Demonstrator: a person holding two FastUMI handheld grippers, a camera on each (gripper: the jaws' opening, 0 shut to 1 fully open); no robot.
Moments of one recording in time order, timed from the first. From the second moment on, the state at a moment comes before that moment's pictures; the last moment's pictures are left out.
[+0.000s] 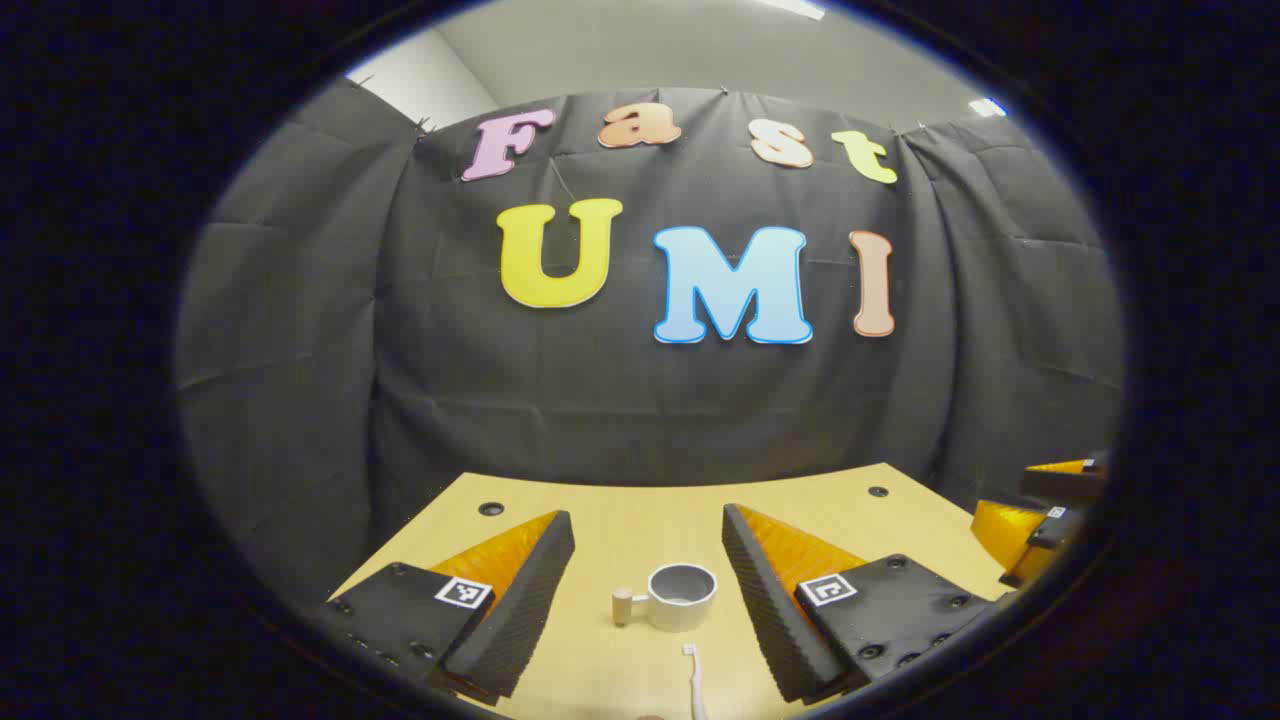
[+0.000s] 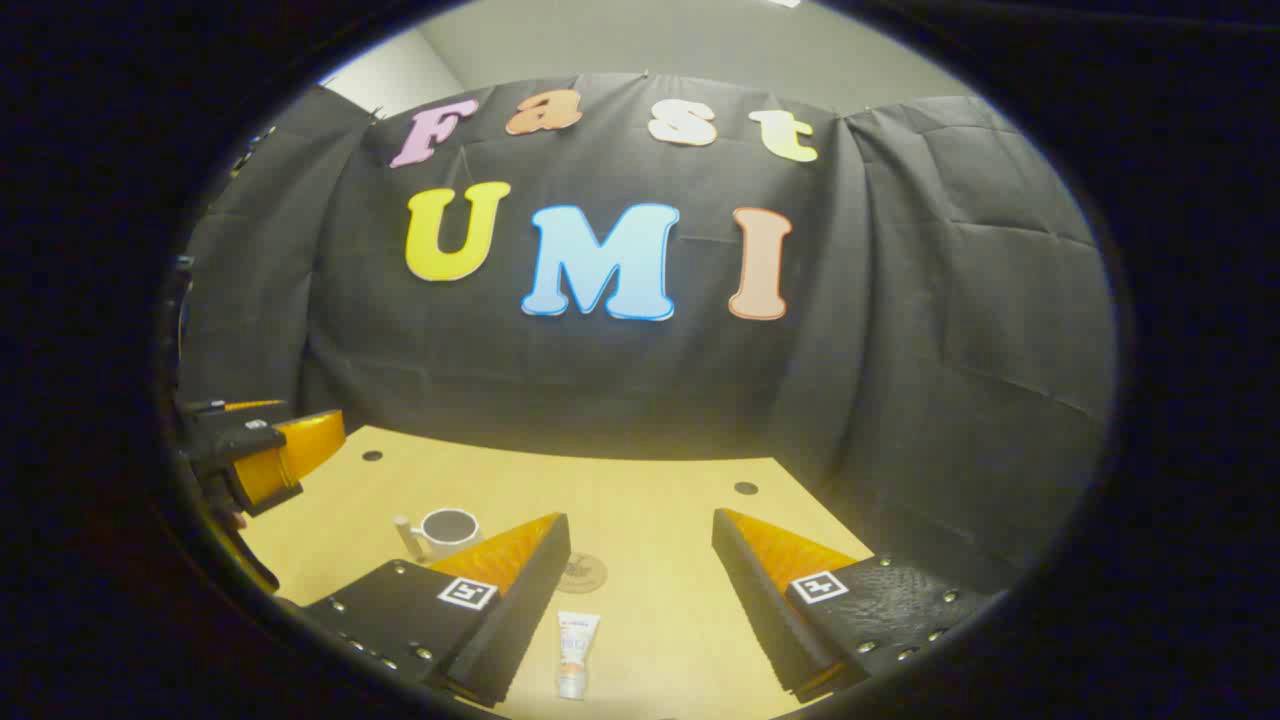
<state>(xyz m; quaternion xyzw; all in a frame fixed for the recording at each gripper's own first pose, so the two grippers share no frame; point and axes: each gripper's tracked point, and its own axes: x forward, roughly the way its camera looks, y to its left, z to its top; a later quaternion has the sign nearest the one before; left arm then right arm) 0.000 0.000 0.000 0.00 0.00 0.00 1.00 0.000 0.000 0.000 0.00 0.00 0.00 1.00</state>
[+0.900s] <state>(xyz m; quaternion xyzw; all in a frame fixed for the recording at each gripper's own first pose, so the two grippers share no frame) 0.009 -0.048 -0.053 0.03 0.07 0.00 1.00 0.026 0.001 -0.047 0.03 0.09 0.07 0.99</state>
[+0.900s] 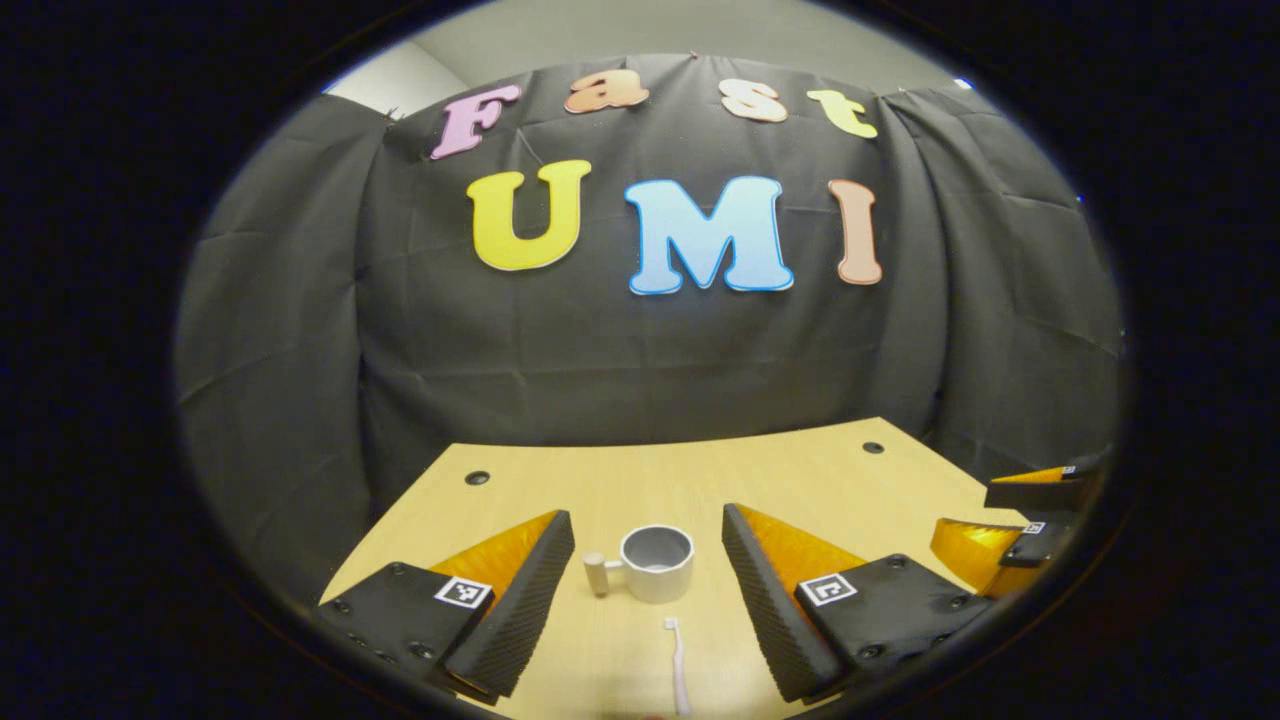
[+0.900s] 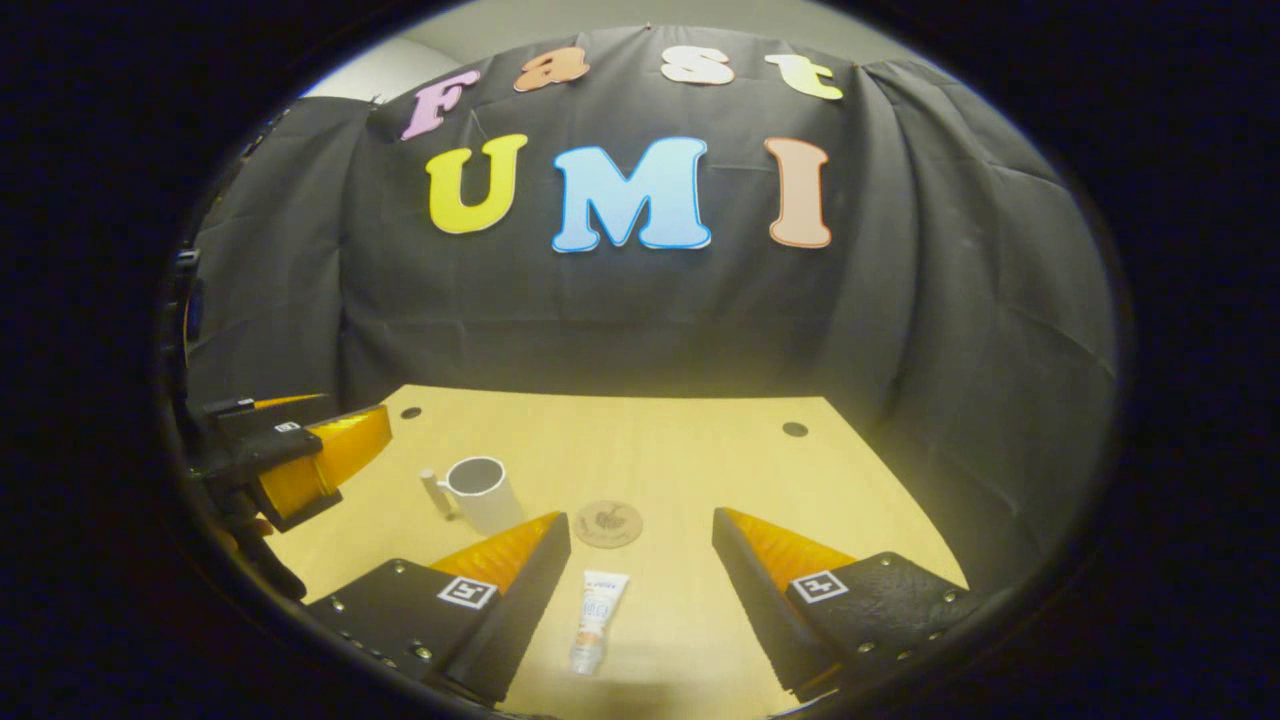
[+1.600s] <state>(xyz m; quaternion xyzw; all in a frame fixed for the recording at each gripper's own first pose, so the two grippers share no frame) 0.017 -0.062 -0.190 0.00 0.24 -0.02 0.97 0.030 0.020 -0.152 0.03 0.27 0.10 0.96</state>
